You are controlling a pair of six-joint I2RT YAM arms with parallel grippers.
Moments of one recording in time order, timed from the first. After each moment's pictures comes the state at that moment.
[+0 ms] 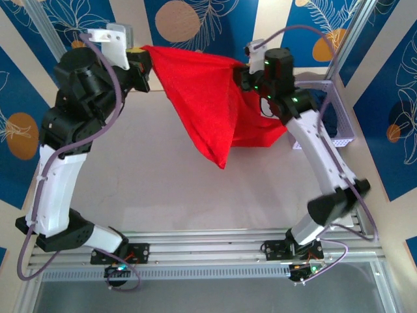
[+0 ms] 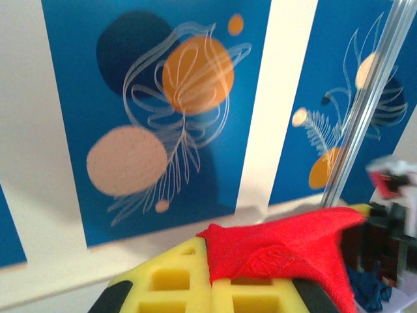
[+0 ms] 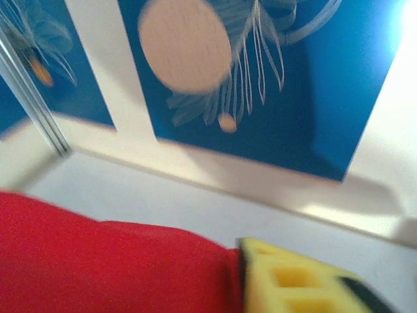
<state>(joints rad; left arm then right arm) -0.58 1.43 2.20 -0.80 -0.17 -0.12 0.40 1.64 1.89 -0.61 -0.01 0.05</state>
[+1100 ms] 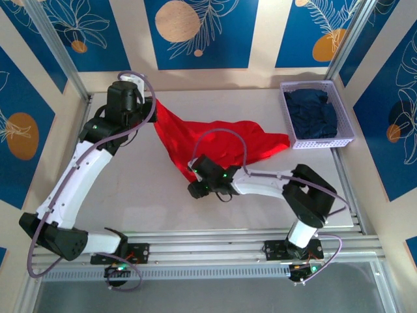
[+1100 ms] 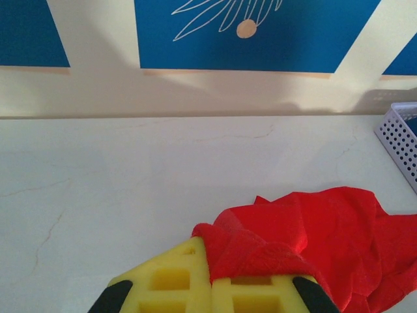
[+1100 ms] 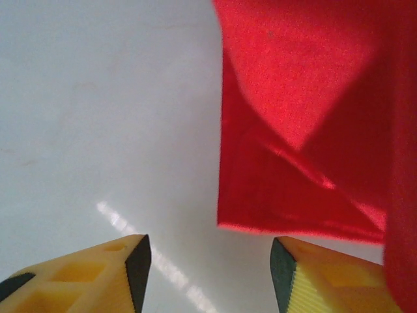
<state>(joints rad) -0.42 1.33 1.55 -0.69 -0.18 -0.27 0.97 1.72 1.01 -0.29 0.04 0.29</state>
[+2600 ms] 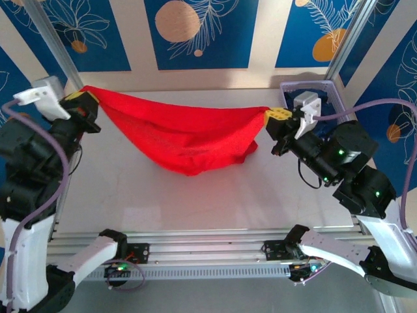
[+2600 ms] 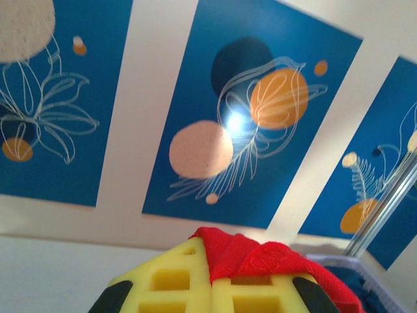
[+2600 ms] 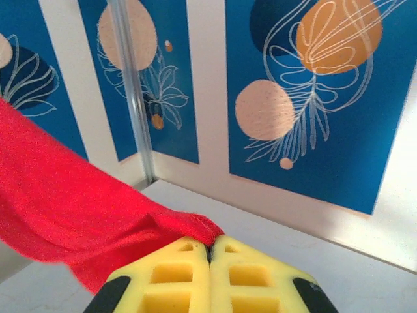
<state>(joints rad) -0.30 0.92 1.69 -0.70 -0.13 -0.32 0.79 0.87 1.51 -0.65 0.21 0.04</state>
